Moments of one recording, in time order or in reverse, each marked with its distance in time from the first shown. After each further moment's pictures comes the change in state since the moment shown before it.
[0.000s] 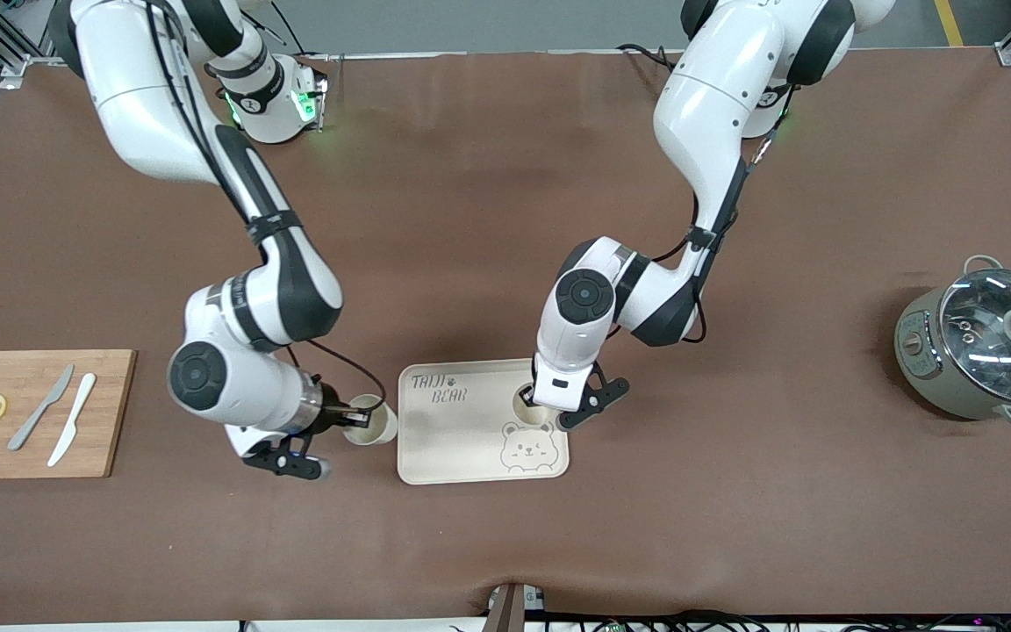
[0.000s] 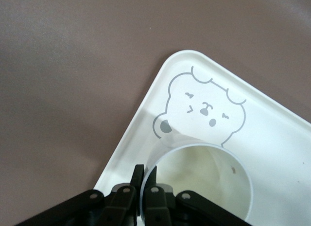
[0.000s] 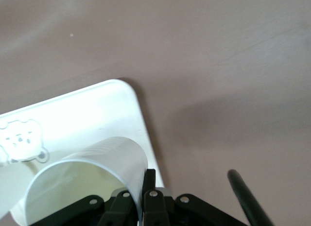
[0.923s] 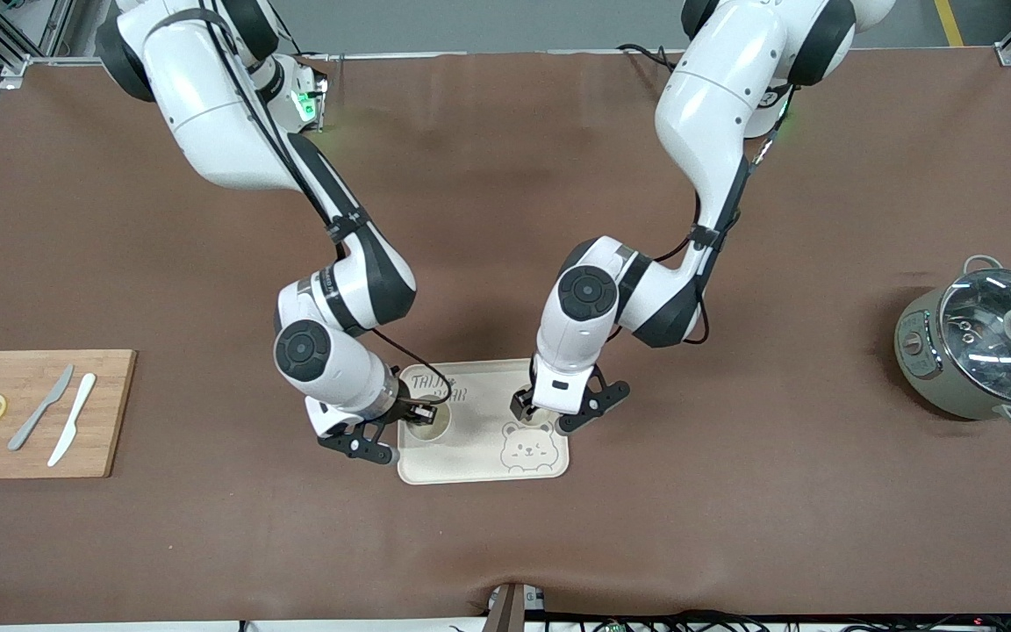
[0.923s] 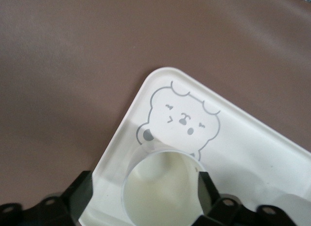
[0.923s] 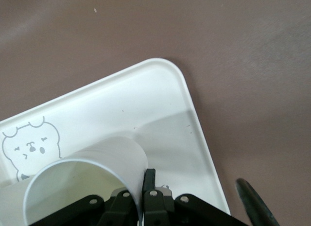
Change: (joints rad) left arm 0.008 -0.025 0.009 0.032 0.000 0.009 0.002; right arm 0.110 0.088 -0.008 -0.027 -0.021 0.203 0.146
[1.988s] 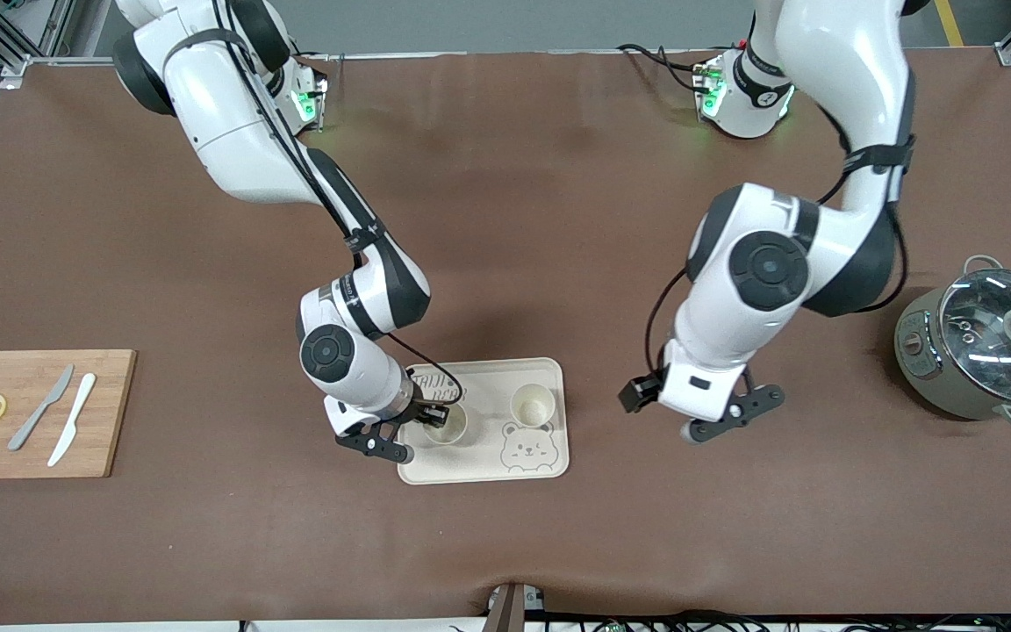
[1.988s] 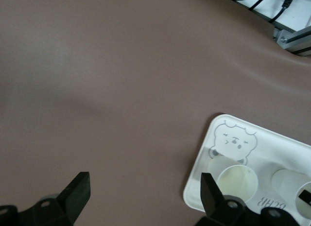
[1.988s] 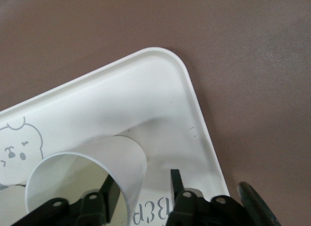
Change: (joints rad) left arm 0.190 -0.316 0.011 -0.060 0.013 -0.400 0.383; right arm 0.014 0.043 -0.004 -0.001 -0.011 0.048 0.012
